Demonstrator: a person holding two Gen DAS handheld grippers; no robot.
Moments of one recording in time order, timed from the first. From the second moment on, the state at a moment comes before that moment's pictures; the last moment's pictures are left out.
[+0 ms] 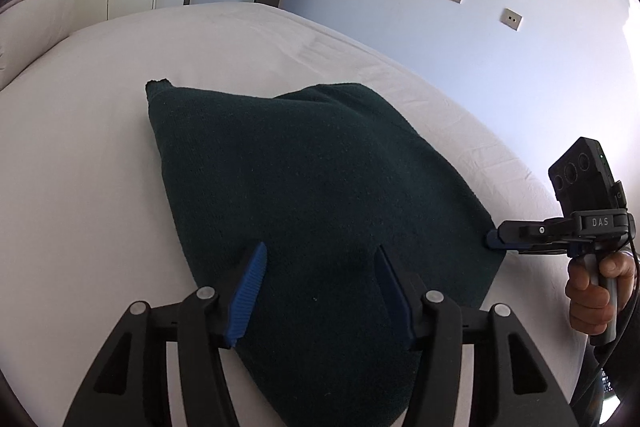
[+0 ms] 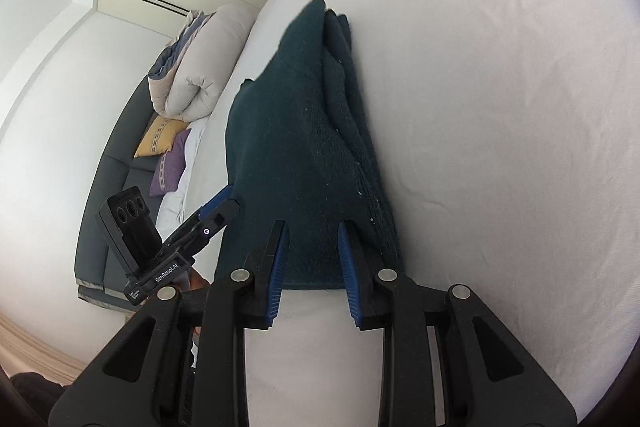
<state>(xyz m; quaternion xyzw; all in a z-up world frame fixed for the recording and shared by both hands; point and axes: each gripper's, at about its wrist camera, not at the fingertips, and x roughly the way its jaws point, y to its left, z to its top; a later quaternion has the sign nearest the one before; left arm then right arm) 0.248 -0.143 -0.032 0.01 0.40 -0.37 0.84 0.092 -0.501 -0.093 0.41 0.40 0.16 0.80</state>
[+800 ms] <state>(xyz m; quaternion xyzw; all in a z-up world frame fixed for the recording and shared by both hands) 0.343 -0.136 -0.073 -0.17 0.56 -0.33 0.74 0.256 -0.479 -0.089 0.30 0.55 0.13 0.77</state>
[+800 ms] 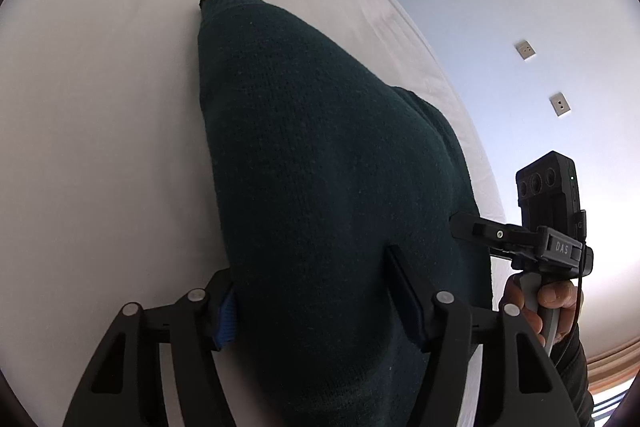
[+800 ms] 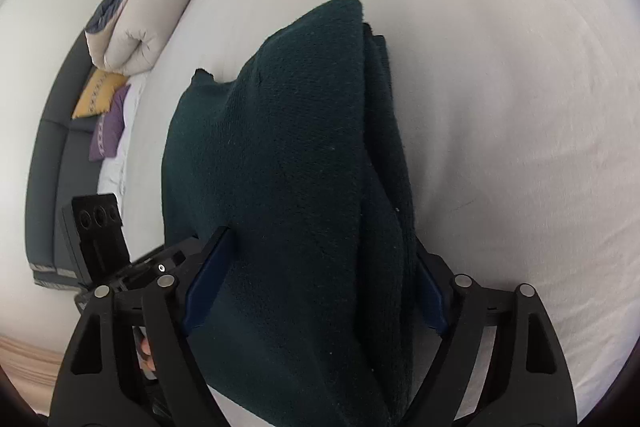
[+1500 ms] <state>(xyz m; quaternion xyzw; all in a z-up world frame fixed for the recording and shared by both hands) 0.164 -0.036 0.066 -0.05 0.48 -0.31 0.82 0.104 -0.324 0.058 0.08 0.46 0.10 0.88</state>
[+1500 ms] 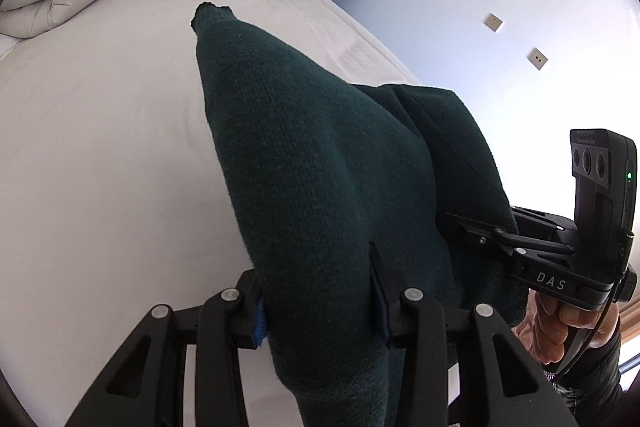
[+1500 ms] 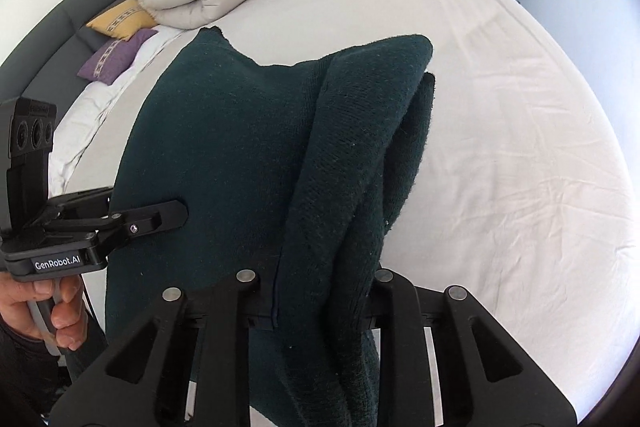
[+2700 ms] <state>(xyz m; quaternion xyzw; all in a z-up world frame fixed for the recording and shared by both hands) 0.085 0.052 -0.058 -0.07 0.53 -0.23 0.81 0.081 -0.267 -0.117 0.23 0.49 0.17 0.82</state>
